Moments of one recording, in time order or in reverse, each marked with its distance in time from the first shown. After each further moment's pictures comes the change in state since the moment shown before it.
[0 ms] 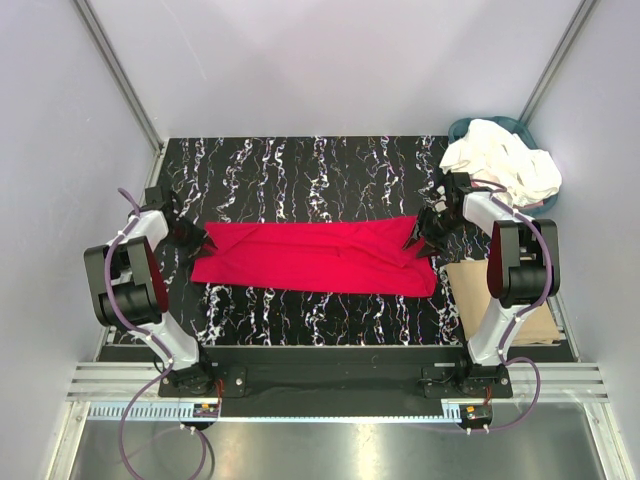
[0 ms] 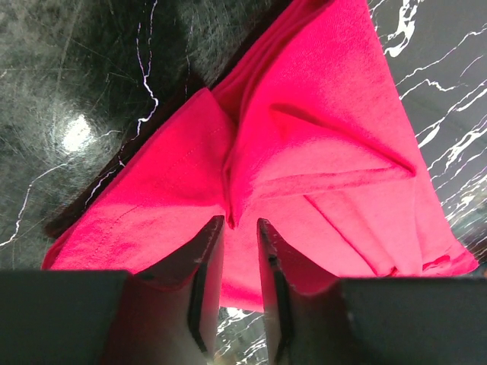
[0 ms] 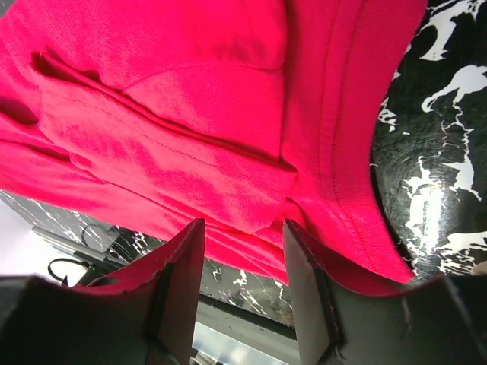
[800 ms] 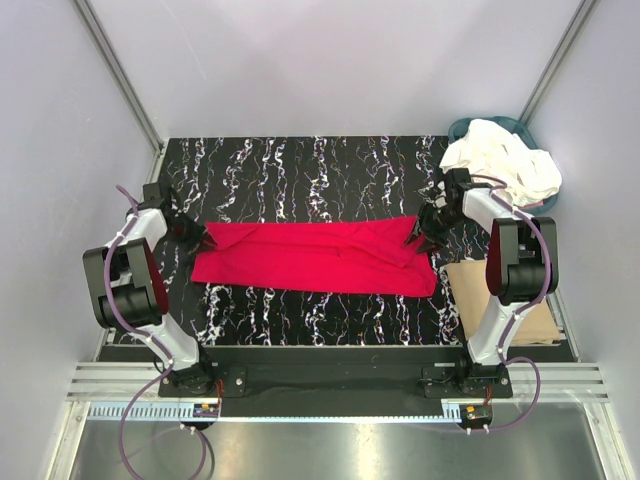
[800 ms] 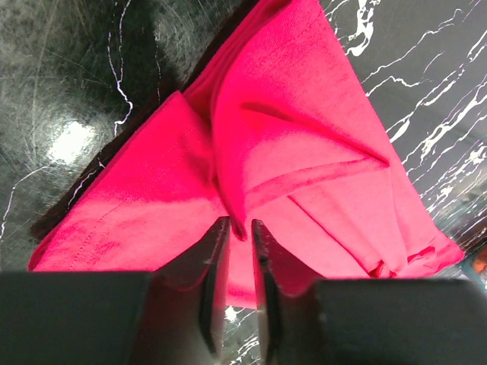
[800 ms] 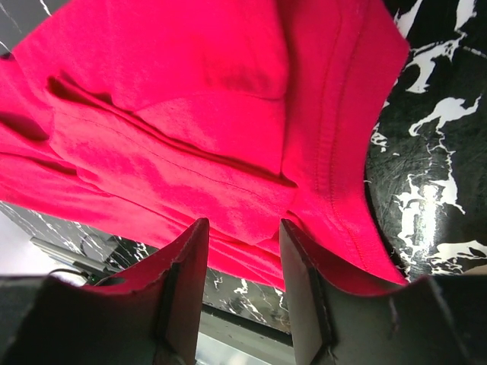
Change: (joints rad) left arm 0.000 -0.014 0.022 -0.001 0.027 0.003; right arm 0.000 0.023 0.048 -0.003 0.023 0.005
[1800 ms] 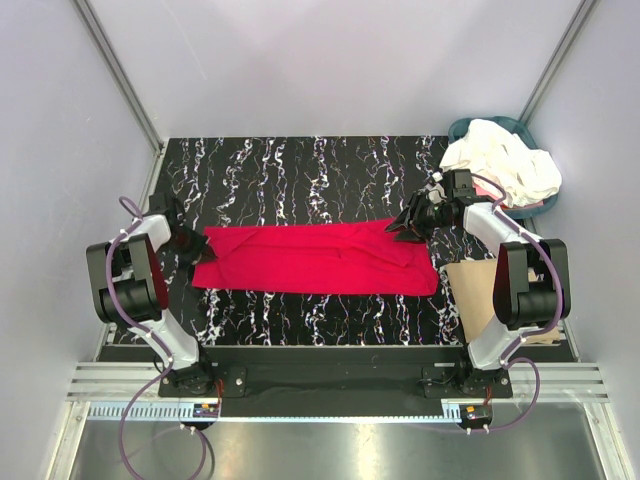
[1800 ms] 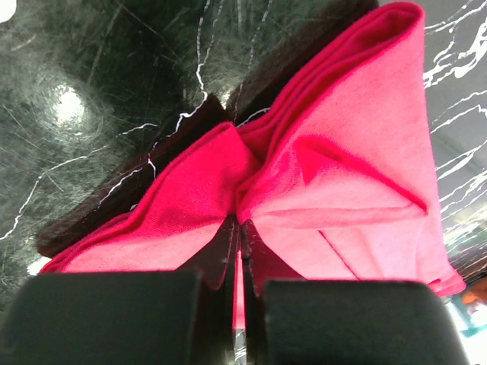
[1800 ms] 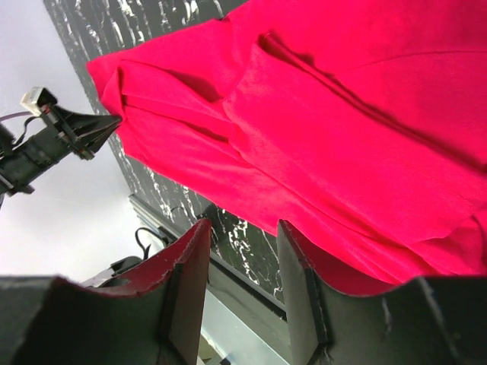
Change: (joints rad) left arm 0.000 0.036 -0.077 0.028 -0.053 -0.108; right arm 0.046 -0.190 -0.165 0.295 -0.282 0.190
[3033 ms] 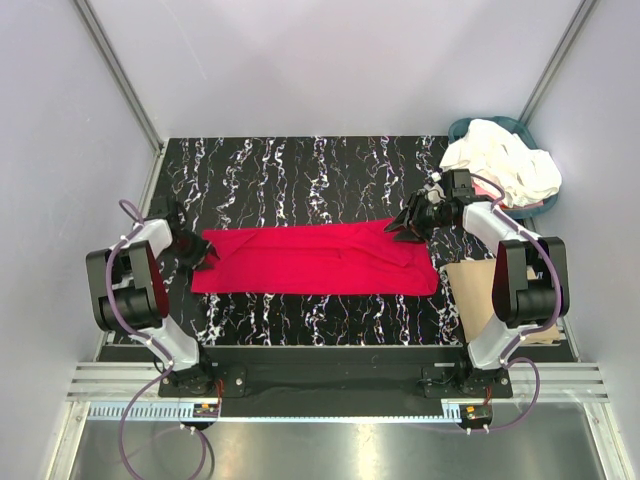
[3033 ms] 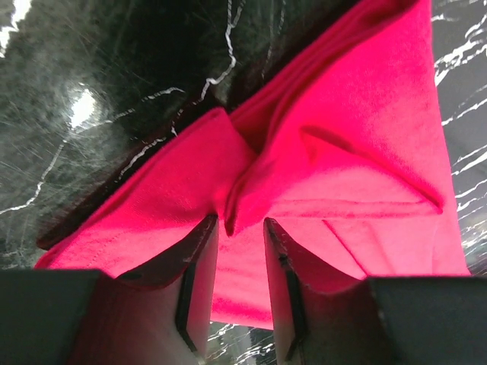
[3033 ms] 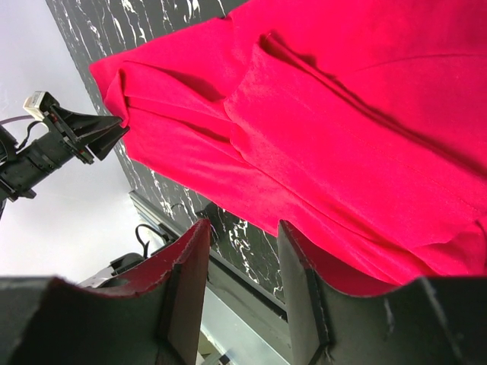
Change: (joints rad) left arm -0.016 -0.057 -0.046 -0.013 -0.047 -0.006; right arm 0.001 0.015 0.008 0.000 -0.010 -0.008
